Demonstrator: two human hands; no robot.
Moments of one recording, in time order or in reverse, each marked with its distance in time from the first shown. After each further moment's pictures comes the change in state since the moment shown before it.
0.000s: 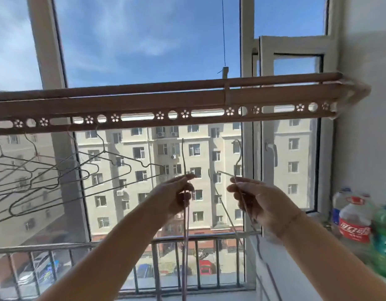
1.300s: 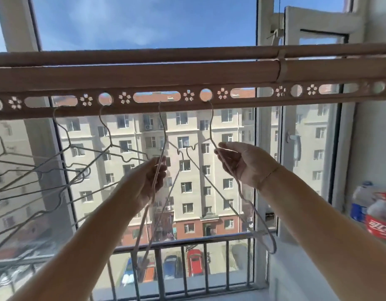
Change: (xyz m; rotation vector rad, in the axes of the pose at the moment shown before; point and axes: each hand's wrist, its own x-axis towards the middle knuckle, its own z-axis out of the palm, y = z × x) left_hand 0.117 0.047 -0.161 -0.027 0.055 0.137; right_hand 0.169 0.015 0.106 0.039 -0.012 -0.032
